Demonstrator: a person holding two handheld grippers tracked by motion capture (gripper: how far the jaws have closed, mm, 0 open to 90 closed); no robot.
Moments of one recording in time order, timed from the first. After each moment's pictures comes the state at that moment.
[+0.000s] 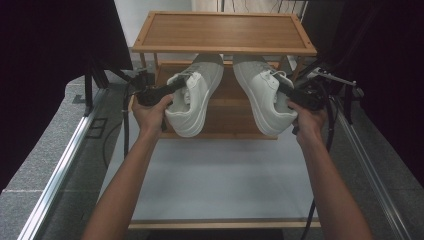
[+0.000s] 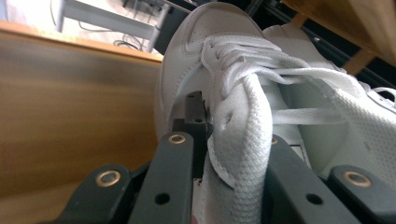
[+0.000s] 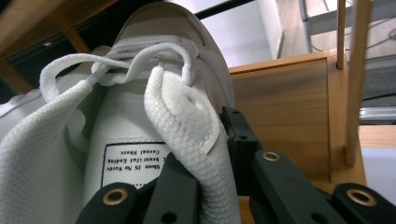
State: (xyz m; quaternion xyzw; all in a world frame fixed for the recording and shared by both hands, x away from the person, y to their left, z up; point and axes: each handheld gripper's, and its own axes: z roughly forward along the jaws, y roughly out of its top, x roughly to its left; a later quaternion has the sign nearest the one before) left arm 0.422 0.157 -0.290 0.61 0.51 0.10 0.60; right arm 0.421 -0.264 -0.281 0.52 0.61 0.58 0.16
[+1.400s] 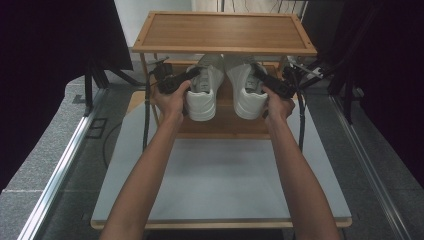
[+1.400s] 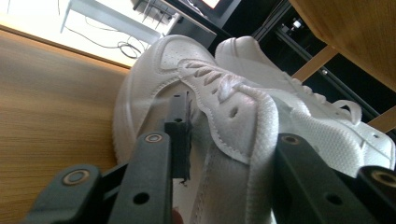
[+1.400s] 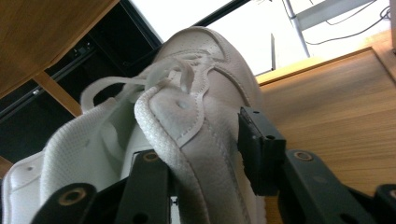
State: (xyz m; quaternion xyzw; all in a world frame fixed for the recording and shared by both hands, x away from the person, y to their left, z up) left arm 0.477 0.120 -0.305 0.53 0.56 0.07 0.64; right arm 0.474 -0.210 -0.298 0.58 0.53 0.60 0.15
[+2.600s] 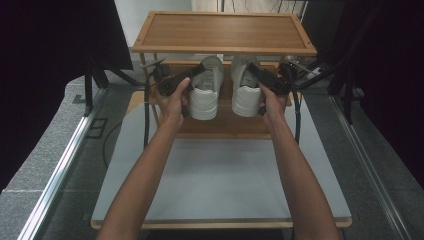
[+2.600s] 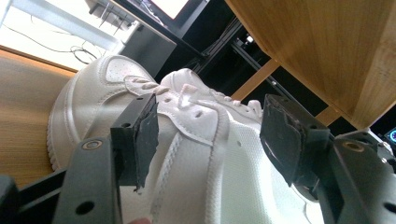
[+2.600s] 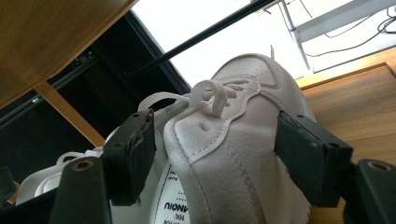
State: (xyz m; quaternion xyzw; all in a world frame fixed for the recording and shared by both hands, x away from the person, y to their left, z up) left arm 0.466 0.128 -0.305 0.53 0.50 0.03 0.68; right arm 0.481 -0.199 -0.295 0.57 0.52 0.61 0.17
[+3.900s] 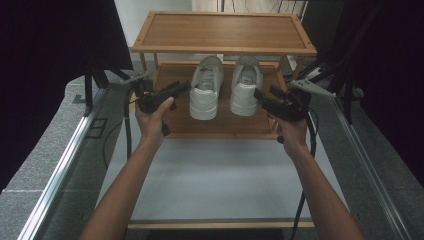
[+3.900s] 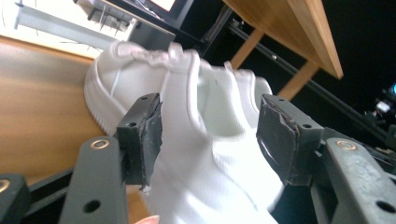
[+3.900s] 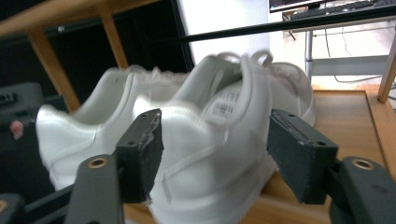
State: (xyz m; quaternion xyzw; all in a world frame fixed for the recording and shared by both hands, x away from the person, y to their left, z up) left arm 0.394 0.164 -0.308 0.59 0.46 0.06 0.66; right arm 0.378 -0.215 -0.287 0.44 0.64 0.58 0.24
